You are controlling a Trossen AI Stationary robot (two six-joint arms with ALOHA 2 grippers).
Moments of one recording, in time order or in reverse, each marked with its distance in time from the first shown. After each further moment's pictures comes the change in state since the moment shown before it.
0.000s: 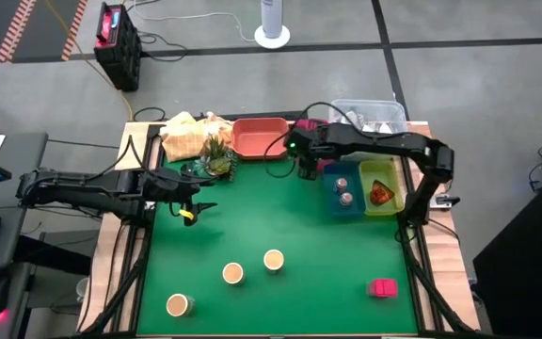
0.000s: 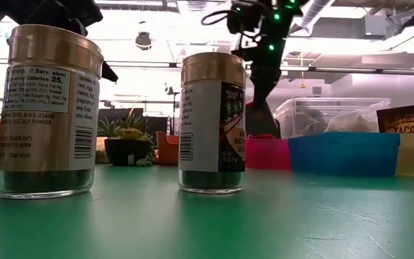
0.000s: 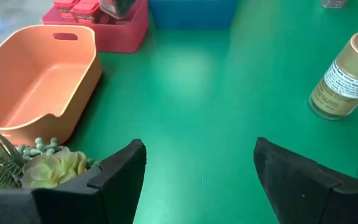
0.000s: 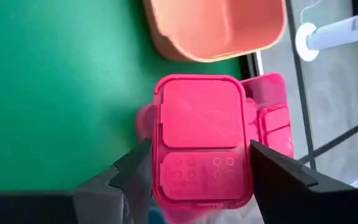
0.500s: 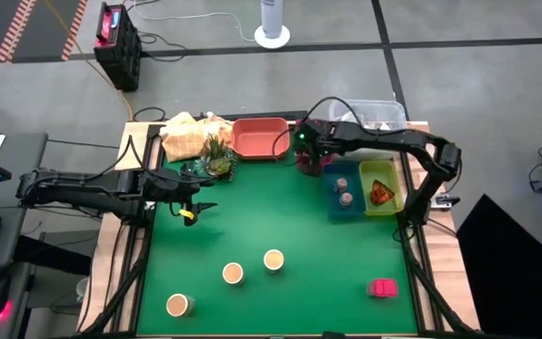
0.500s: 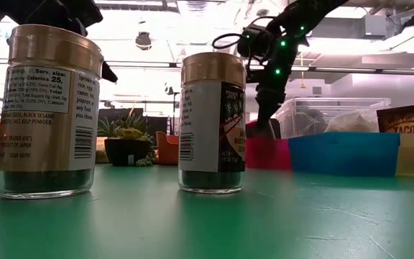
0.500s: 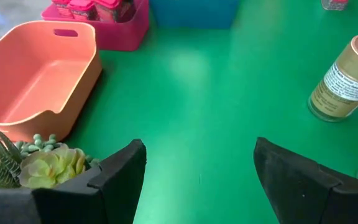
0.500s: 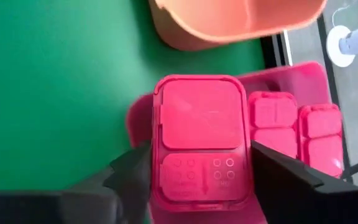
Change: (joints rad) left arm 0.000 0.000 0.000 -0.004 0.000 -0.020; right arm -0.124 -0.031 -0.203 0.241 -0.169 -0.110
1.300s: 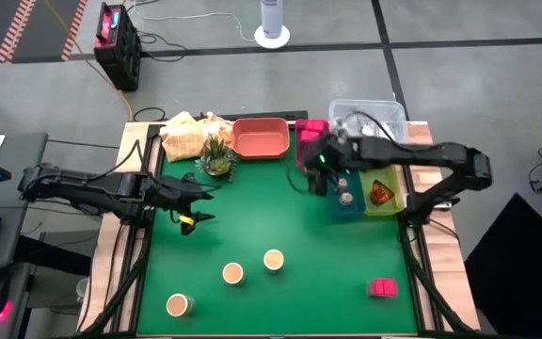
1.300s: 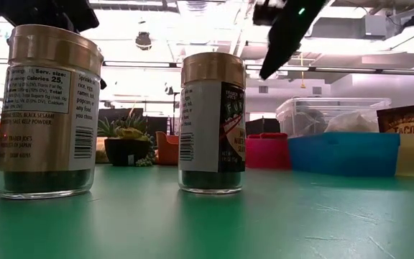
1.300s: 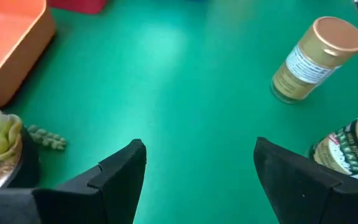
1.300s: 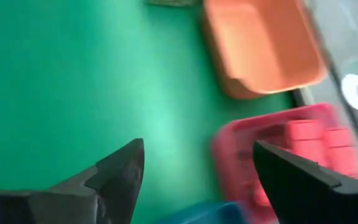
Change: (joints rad) left arm -0.091 0.027 0.000 -0.058 0.052 -0.167; right arm 0.286 -0.275 -0.021 -0.086 0.017 0.259
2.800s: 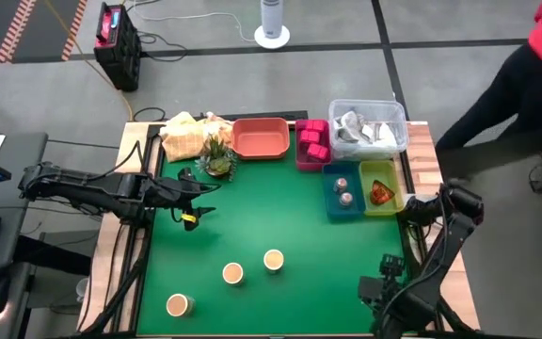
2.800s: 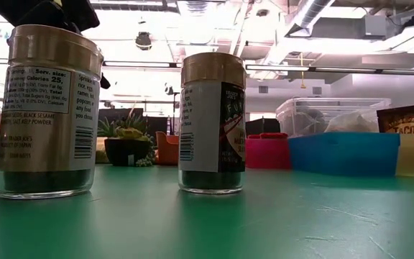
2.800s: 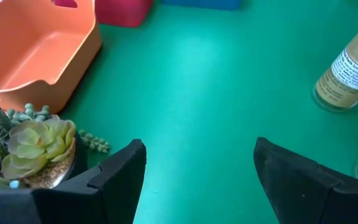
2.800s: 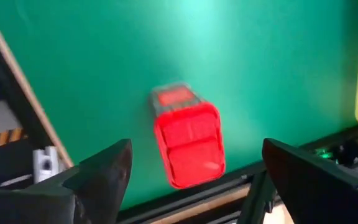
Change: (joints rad) left arm -0.017 0.000 0.000 0.001 -0.165 0.031; right arm 1.140 0.357 0.261 -0.724 -0.194 1.289
